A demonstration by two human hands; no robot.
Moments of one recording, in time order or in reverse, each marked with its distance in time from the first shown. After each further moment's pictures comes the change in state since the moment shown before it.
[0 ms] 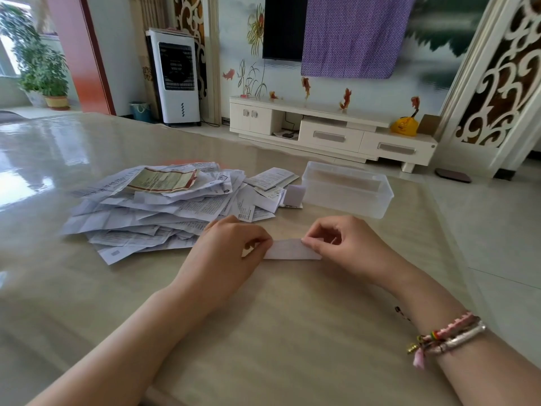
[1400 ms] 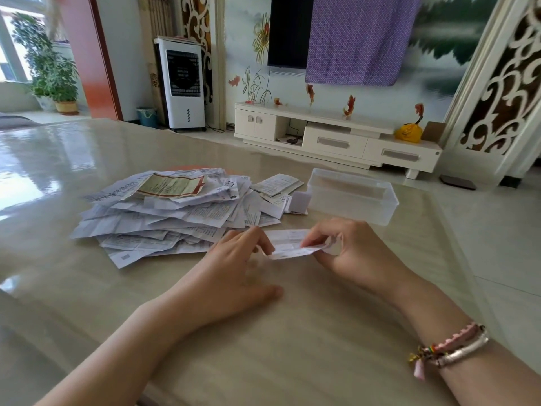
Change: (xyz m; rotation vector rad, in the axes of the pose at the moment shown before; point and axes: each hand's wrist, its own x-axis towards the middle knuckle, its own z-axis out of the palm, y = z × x) left_hand -0.013 -0.012 -0.007 -0.117 -0.199 0.039; right_hand -0.005 -0.021 0.000 -0.137 0.076 -0.188
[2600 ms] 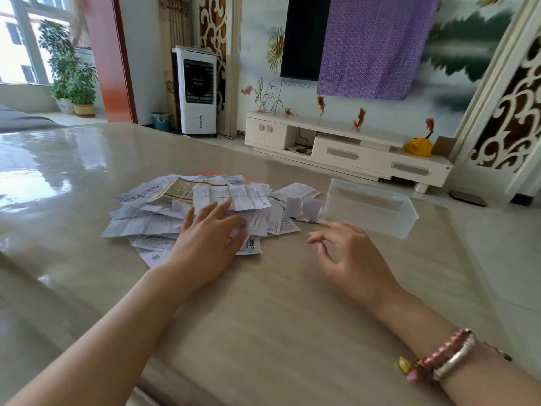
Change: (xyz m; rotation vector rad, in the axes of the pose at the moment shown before) left_hand 0.013 -0.050 -0.039 0.384 0.121 -0.264; right_hand 0.015 0.001 0.041 -0.229 0.209 -0.086
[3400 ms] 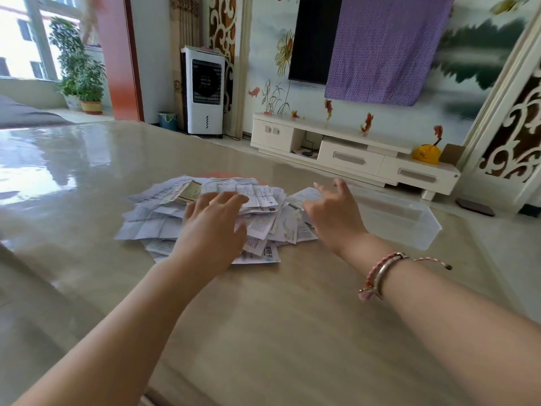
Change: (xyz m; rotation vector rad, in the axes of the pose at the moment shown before) left_hand 0.008 -0.002 -0.024 -0.034 0.107 -0.105; right_hand 0.093 -0.008 0.032 -0.837 -0.308 -0.125
